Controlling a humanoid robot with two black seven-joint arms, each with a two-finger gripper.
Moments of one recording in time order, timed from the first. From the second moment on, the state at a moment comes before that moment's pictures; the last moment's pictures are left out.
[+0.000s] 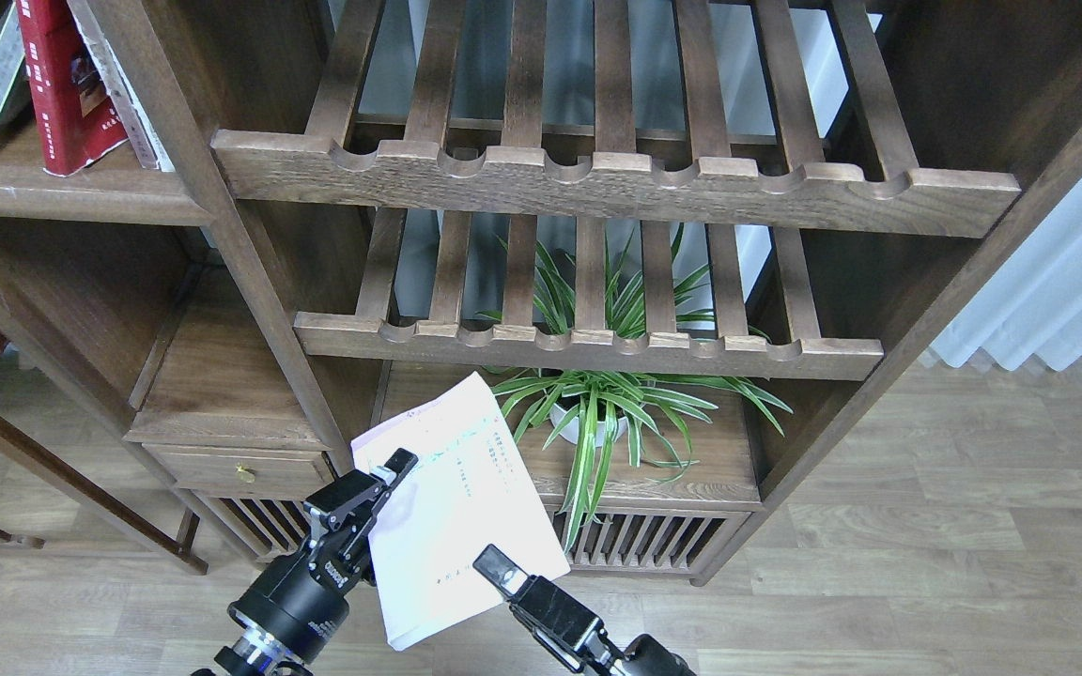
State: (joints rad) left arm 0.13 0.23 -0.82 -1.41 -0.51 -0.49 0.11; right arm -0.37 -0.06 0.81 1.53 -0.11 0.58 -0.06
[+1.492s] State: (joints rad) left arm 0.20 1.00 -1.68 -1.55 -0.40 -0.49 0.14; right arm -0.35 -0.01 0.87 1.39 -0.17 0.58 -0.06
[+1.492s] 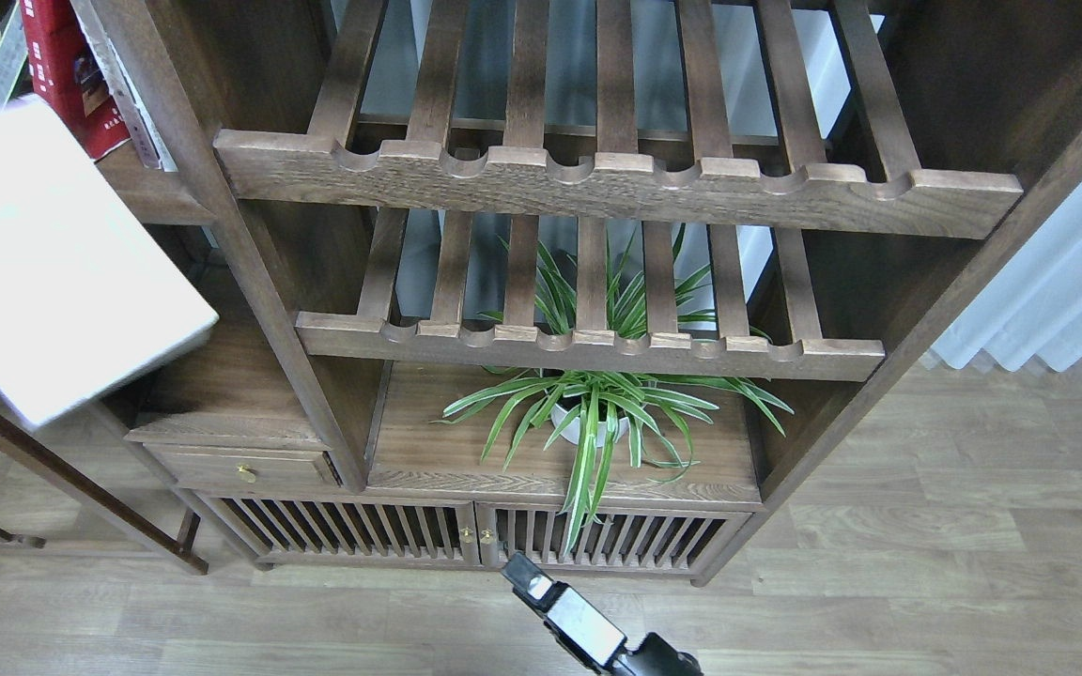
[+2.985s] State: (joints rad) left arm -0.75 0.86 -1.52 -1.18 0.57 -0.49 0.32; right arm -0.37 0.01 0.87 1.40 -0.19 0.58 -0.06
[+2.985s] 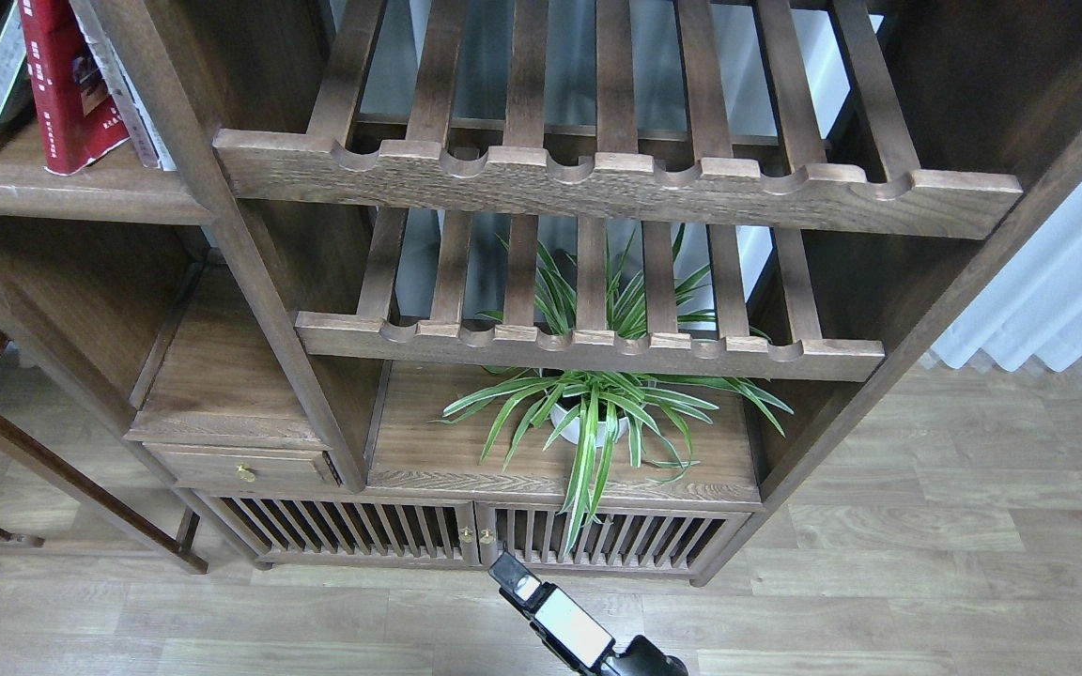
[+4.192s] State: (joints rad) left arm -0.98 0.67 -1.33 -0.93 0.60 -0.49 0.35; right arm -0.37 0.01 0.87 1.41 -0.19 0.58 -0.06
